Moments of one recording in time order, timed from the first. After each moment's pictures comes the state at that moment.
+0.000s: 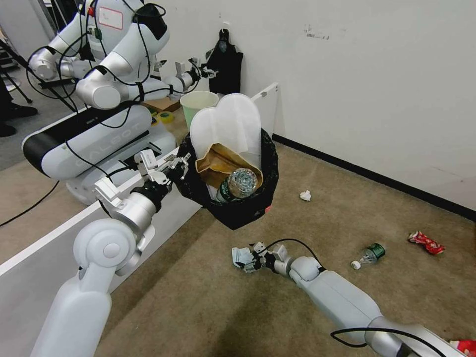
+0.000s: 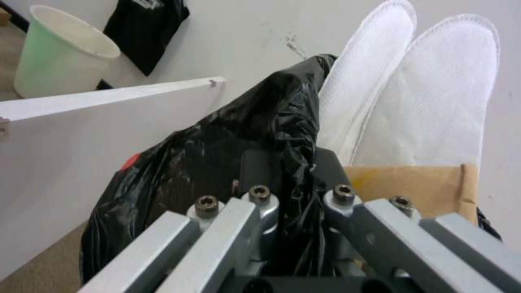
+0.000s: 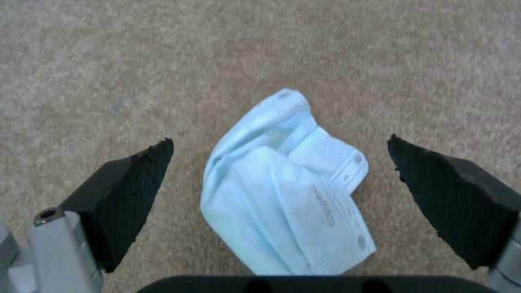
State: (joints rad) left arm 1.00 -1.14 -0.46 -2.14 -1.18 0.41 -0.19; right arm -0.63 1.22 -0.34 0.88 0.37 0.05 -0.42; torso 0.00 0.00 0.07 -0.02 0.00
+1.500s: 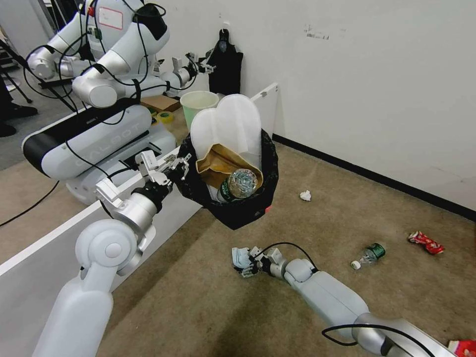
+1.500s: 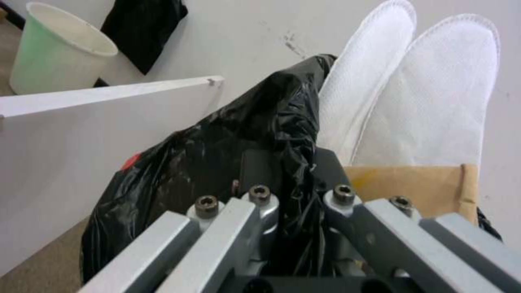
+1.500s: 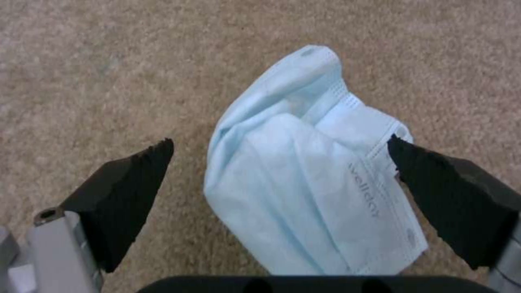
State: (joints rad) left arm 1.00 -1.15 -0.45 -2.13 -1.17 0.41 -0.17; right arm -0.59 1.30 -0.35 0.74 0.31 0.06 -0.43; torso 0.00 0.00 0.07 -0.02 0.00
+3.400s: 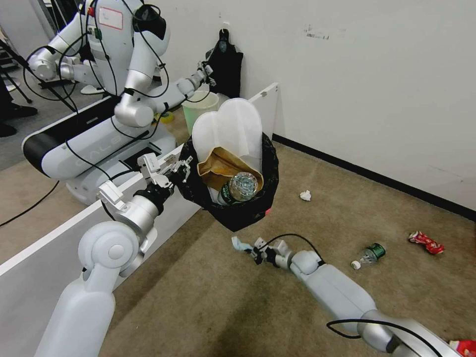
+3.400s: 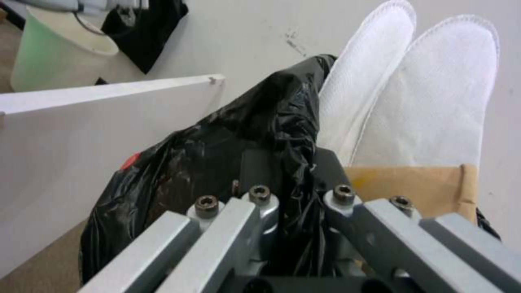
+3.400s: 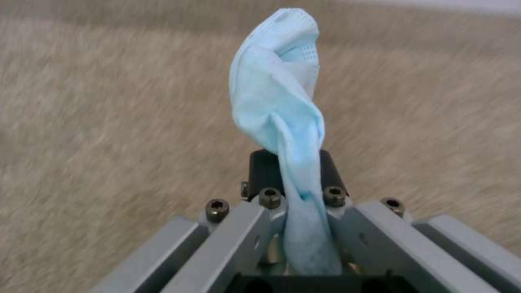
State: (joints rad) left arm 1.00 -1.16 -0.45 -2.11 -1.15 0.40 -0.15; right arm -0.60 1.23 -0.19 0.86 0.21 0.14 -0.49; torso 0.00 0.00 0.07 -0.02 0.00
